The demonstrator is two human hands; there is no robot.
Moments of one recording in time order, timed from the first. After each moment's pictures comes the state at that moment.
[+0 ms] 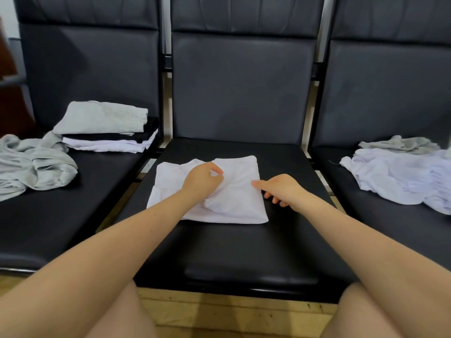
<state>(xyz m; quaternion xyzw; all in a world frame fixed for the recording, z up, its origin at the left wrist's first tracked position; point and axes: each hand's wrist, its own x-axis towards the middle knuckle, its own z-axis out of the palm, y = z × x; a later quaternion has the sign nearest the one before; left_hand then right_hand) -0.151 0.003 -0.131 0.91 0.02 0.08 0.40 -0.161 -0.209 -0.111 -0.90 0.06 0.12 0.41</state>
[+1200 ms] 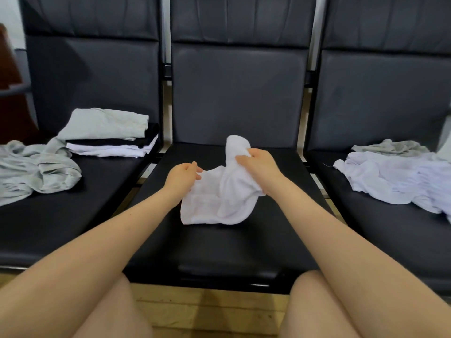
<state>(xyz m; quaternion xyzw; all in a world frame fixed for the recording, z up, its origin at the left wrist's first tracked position) -0.162 0.034 -0.117 0.84 0.12 0.08 0.53 -0.174 -0.157 -0.065 -0.82 -0.02 0.01 0.58</state>
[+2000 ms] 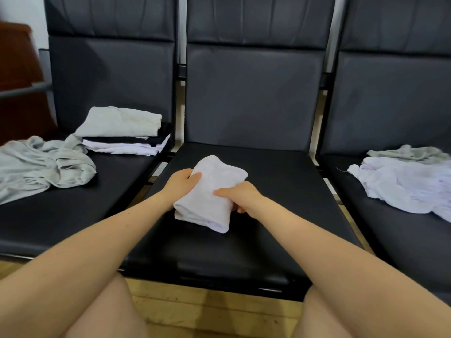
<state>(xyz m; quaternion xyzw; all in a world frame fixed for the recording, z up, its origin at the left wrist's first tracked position) -0.171 0.070 -0.134 0.87 0.05 0.06 0.48 -0.182 -0.109 -0.105 -0.87 -0.01 0.20 0.45</state>
